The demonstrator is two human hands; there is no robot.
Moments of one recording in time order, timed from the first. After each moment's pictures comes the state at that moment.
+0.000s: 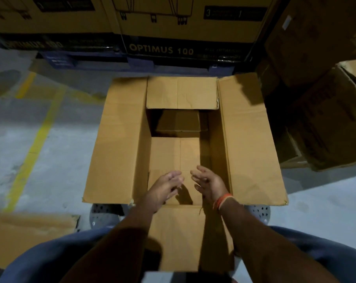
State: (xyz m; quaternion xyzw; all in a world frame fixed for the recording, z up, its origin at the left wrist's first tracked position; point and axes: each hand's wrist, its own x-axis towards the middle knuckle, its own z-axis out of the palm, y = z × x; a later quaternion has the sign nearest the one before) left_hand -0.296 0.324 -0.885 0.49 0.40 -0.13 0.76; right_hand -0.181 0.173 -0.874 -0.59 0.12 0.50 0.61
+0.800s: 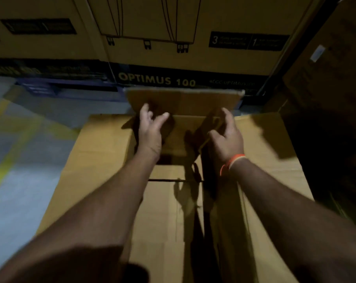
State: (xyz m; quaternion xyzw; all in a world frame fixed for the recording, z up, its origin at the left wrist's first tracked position) left_hand -0.027 0.511 -0.865 0.55 0.33 0.28 0.71; right_hand 0.091 0.342 -0.865 -0.83 -0.18 0.13 0.51
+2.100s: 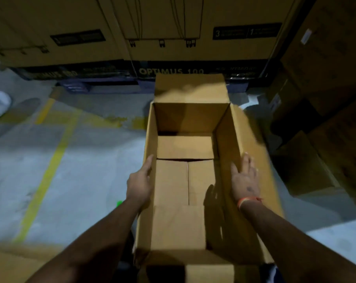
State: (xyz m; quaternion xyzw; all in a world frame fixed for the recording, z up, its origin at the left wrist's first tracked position) left_hand -0.276 0.444 -0.865 0.85 0.44 -0.02 0.28; right_hand -0.083 0.203 -0.895 -0.96 -0.23 0.18 0.00
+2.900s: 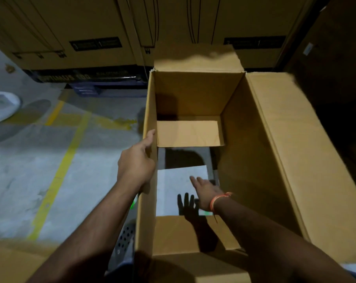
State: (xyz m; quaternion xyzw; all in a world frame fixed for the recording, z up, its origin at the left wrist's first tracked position) left_hand -0.291 0.466 -0.715 0.85 0.44 0.06 0.30; right_hand -0.164 0.292 -0.893 -0.83 -0.42 0.36 -0.02
